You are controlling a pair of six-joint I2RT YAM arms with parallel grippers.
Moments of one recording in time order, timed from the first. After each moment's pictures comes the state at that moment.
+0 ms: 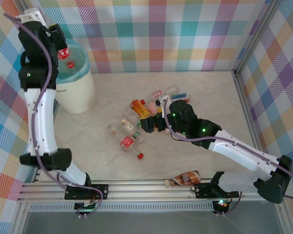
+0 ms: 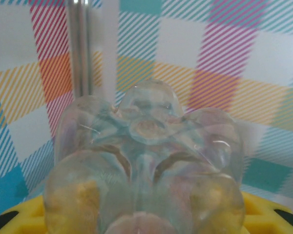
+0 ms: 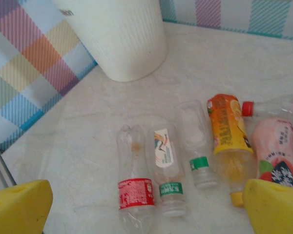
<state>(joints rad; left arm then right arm) 0.03 1.65 2.27 -0.69 -0.32 -0.13 0.92 1.17 1.10 -0.38 0.04 0.33</state>
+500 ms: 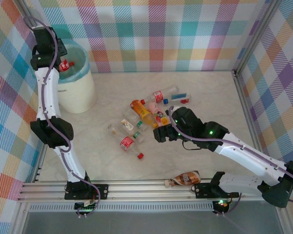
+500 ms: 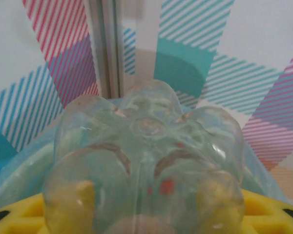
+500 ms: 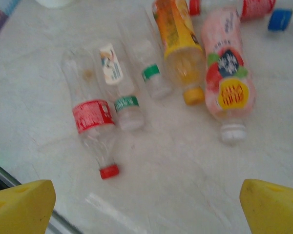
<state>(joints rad) 0.18 2.00 2.36 -0.74 -0.25 -0.17 0.92 1.10 1.10 -0.80 0.10 0.48</state>
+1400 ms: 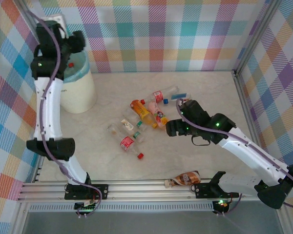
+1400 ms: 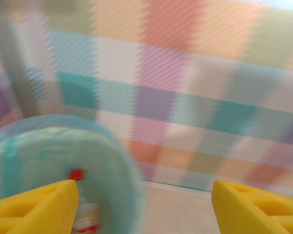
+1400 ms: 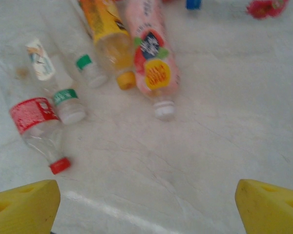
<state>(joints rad) -0.08 1.72 2.31 -0.82 -0.11 -0.13 0.79 1.13 1.23 -1.07 0.17 0.49</state>
